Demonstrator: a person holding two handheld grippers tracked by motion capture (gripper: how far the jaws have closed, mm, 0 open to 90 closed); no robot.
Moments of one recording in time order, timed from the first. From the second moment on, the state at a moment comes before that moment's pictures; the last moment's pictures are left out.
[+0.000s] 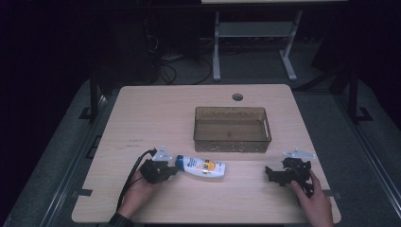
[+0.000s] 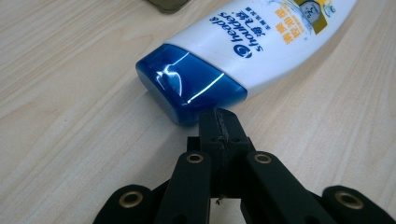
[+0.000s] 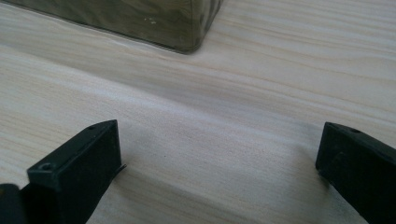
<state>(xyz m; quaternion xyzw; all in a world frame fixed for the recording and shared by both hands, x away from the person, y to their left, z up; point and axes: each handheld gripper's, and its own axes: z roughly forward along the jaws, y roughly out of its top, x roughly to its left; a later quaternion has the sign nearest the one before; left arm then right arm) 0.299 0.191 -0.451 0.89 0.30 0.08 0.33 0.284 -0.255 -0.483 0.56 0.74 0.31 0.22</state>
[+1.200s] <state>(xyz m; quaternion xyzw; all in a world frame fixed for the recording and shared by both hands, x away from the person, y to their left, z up) 0.332 0.093 -0.415 0.89 0.22 0.03 0.41 0.284 -0.255 -0.483 0.56 0.74 0.31 0.22</state>
